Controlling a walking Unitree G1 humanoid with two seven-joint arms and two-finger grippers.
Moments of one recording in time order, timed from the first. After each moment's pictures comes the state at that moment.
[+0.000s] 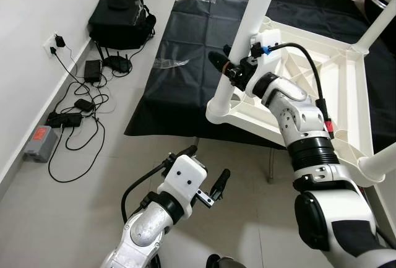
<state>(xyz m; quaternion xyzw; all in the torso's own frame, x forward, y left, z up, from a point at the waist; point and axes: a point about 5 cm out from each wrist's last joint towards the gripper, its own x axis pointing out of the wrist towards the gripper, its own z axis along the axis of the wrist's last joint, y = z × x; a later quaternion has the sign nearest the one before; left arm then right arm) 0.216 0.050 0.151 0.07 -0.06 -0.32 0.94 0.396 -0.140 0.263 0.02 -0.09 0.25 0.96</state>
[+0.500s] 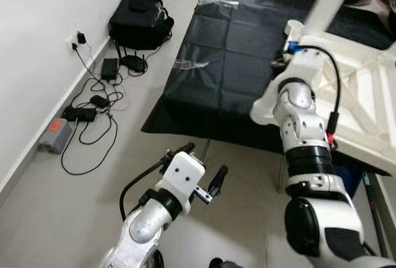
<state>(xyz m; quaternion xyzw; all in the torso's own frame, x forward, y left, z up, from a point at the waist) 0.218 0.051 0.151 0.08 -0.06 -0.32 0.94 0.388 -0.189 0.254 0.07 -0.07 -0.21 0.97</state>
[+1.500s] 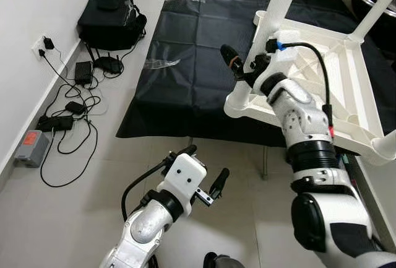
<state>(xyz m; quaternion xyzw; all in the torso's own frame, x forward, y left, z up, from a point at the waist) 0.219 0.050 0.148 0.07 -0.05 -0.32 0.94 0.385 -0.156 0.262 0.04 -0.07 0.30 0.95</state>
